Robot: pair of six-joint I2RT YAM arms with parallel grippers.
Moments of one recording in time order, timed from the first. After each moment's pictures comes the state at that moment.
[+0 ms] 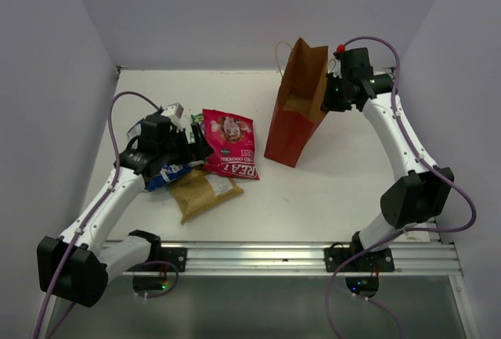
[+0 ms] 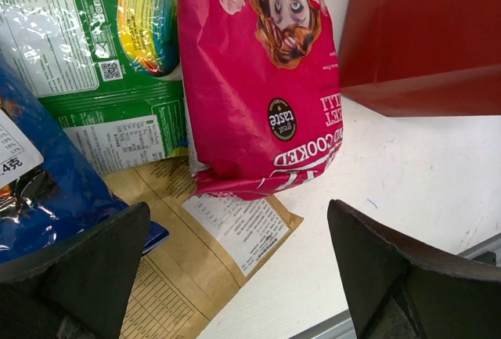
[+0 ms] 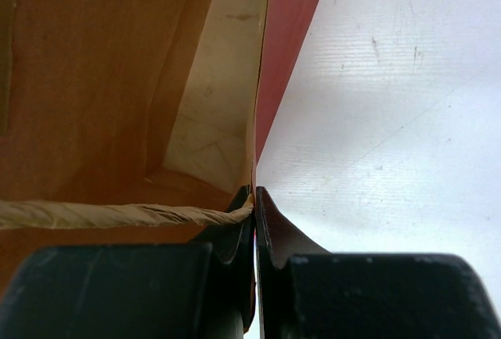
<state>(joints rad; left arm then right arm) -0.28 1.07 0.84 -0.49 0.20 -0.50 0.21 1.62 1.67 -0.91 -0.03 0.31</state>
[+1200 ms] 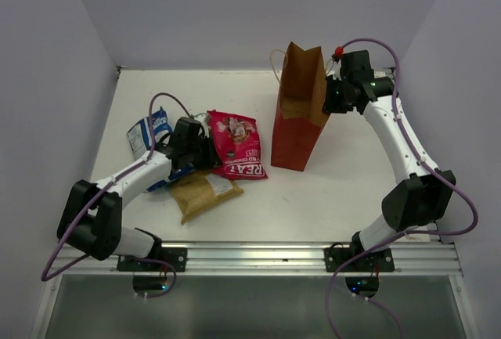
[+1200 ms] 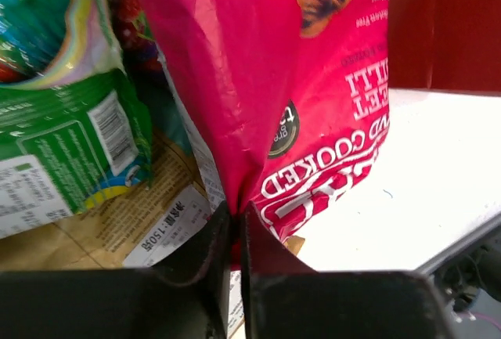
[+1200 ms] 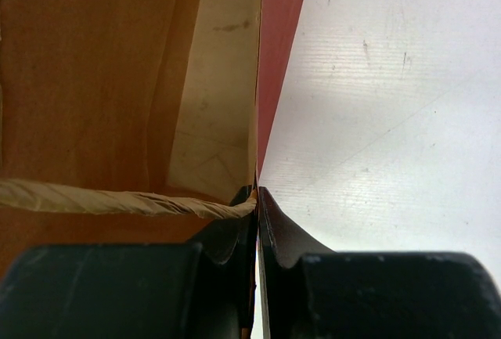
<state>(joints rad) -0.41 1.39 0.80 -0.26 0.25 -0.56 0.21 1.59 1.63 -0.89 -0.02 0.24</state>
